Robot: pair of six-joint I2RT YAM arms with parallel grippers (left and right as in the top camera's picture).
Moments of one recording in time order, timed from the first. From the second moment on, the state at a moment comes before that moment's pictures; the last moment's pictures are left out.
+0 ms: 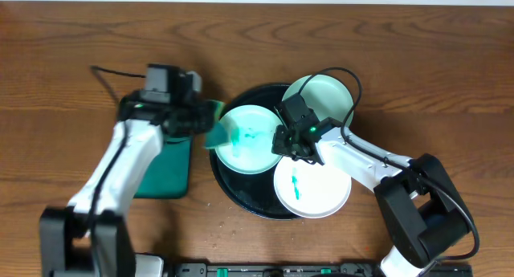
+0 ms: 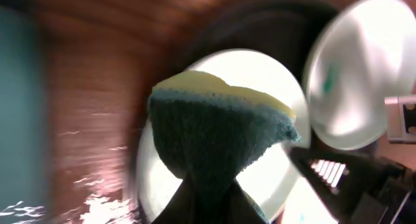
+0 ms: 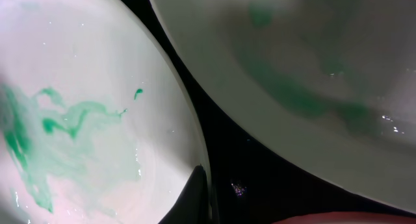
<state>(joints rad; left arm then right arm) -0.15 1.58 1.04 -0.58 0.42 -0.36 0.59 1.83 1.03 -0.42 -0.06 0.81</state>
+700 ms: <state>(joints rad) -0.32 1.86 1.05 -0.40 0.50 -0.69 0.59 1.83 1.03 -0.42 -0.06 0.81</state>
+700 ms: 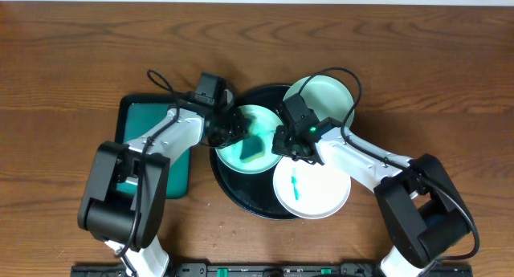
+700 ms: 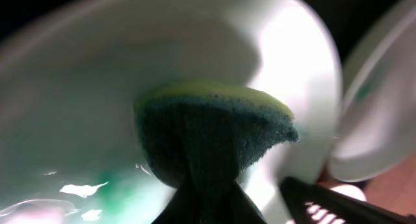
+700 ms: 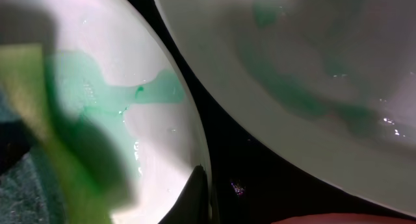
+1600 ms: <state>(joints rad) -0.40 1.85 1.17 -0.69 -0.14 -0.56 0.59 1.83 1.04 -0.45 -0.07 0.81</state>
